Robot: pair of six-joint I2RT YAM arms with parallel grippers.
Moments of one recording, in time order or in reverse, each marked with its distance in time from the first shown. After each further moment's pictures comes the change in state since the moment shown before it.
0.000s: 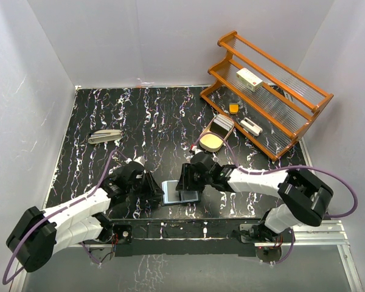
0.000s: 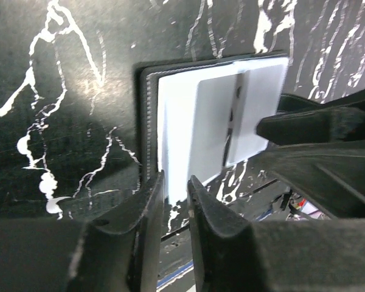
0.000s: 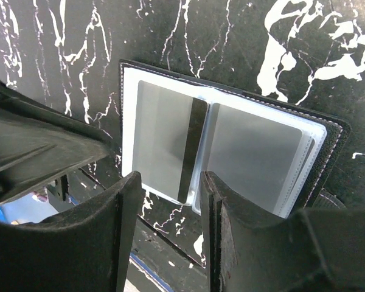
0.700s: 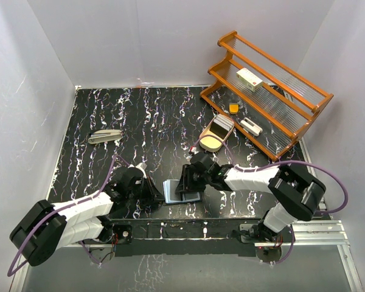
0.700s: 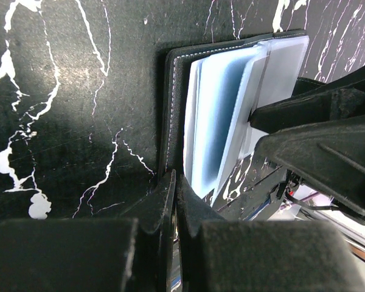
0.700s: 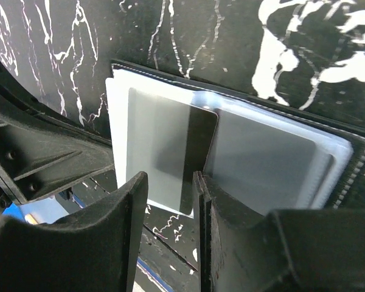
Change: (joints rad) left arm 0.004 0.066 -0.123 0.243 0.079 -0.047; right arm -0.038 0.069 -0.026 0.070 -0.080 0.037
